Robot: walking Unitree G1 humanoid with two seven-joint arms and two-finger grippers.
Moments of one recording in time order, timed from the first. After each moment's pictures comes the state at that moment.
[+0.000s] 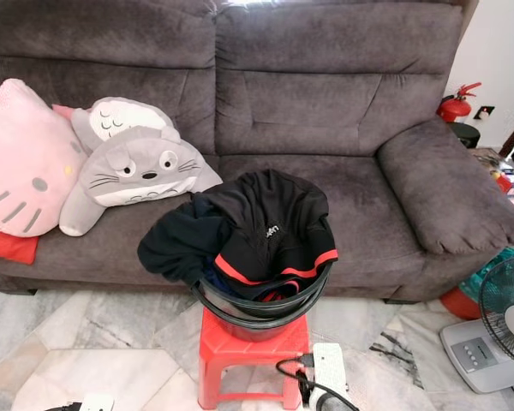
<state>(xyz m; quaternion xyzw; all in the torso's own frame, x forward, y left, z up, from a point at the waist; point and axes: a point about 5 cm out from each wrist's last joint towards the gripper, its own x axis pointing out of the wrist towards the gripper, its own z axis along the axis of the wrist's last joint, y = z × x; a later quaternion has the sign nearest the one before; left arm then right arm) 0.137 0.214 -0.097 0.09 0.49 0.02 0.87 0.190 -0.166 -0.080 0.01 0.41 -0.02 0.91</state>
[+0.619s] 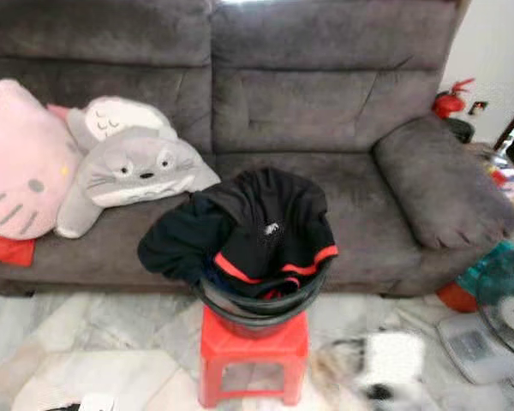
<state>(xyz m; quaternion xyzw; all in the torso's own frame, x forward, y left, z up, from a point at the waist) 0.134 0.220 -0.097 0.10 0.49 0.02 0.87 0.190 -0.231 0.006 -0.03 0.10 -0.14 0.98</state>
